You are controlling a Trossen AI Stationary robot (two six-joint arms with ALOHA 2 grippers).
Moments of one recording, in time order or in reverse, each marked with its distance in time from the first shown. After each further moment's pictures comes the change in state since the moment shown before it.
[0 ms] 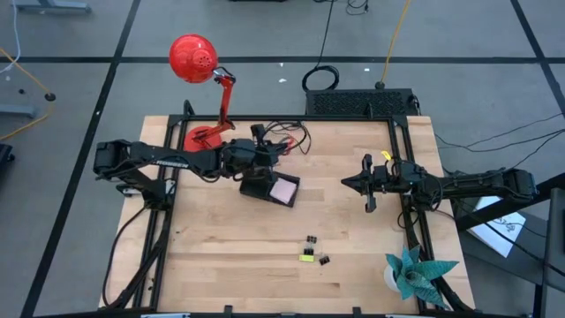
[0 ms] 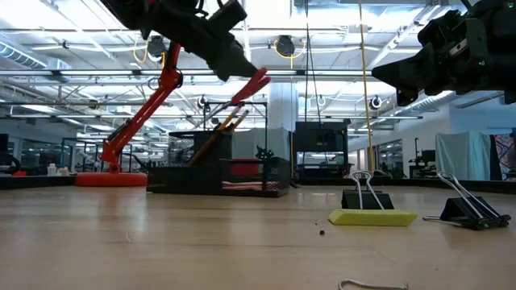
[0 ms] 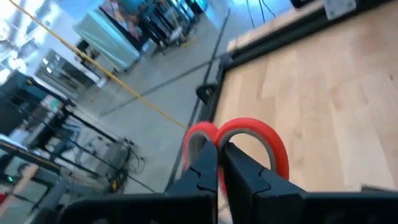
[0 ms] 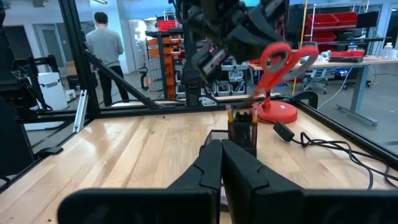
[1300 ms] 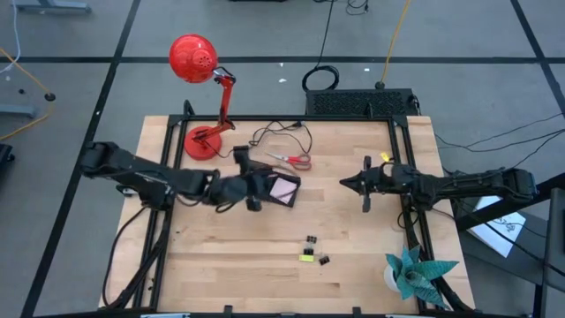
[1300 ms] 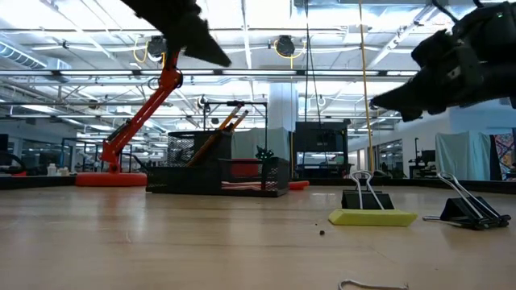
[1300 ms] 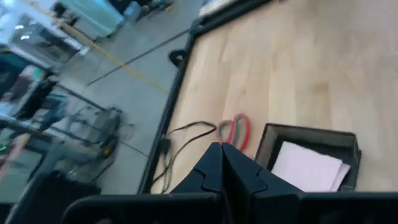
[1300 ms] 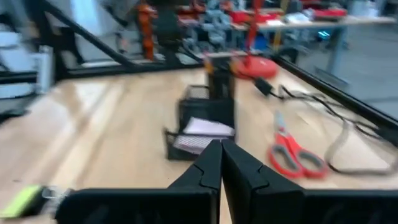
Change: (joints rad) left arm -0.321 -0.129 -0.001 -0.421 -0.311 -0.277; right arm 0.000 0.015 0.000 -0.162 0.077 -0.018
